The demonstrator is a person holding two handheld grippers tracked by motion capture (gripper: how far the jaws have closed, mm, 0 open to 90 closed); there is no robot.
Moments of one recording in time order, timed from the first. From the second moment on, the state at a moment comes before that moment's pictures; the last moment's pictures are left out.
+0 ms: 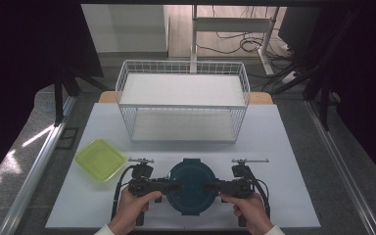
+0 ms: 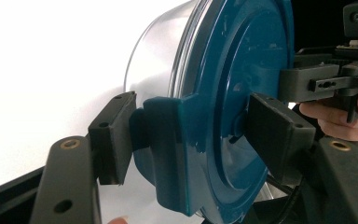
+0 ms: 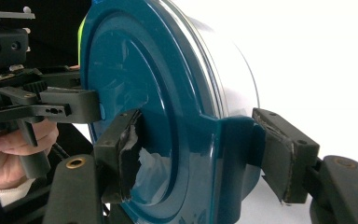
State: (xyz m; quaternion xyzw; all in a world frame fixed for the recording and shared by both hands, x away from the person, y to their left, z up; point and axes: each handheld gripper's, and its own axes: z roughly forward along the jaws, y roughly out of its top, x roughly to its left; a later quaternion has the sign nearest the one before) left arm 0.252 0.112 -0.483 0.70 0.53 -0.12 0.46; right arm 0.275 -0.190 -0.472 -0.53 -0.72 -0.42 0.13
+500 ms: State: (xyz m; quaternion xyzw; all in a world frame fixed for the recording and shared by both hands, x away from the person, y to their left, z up) left arm 0.254 0.112 -0.479 0.71 0.52 -0.12 0.46; right arm 0.276 -0.189 -0.465 -0.52 -0.73 -0.42 0.12
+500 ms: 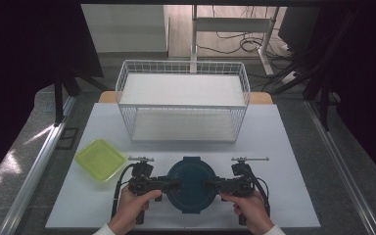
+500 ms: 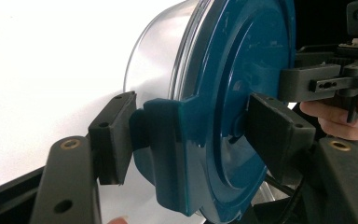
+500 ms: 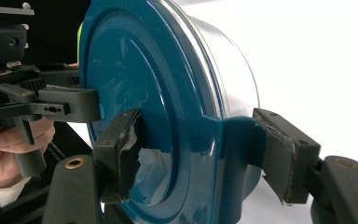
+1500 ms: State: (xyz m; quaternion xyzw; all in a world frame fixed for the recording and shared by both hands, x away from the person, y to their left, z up) left arm 0.270 0.116 -0.450 0.71 0.51 -0.10 0.47; right arm 0.288 -0.184 -0.439 -0.51 -0.74 -0.44 0.09
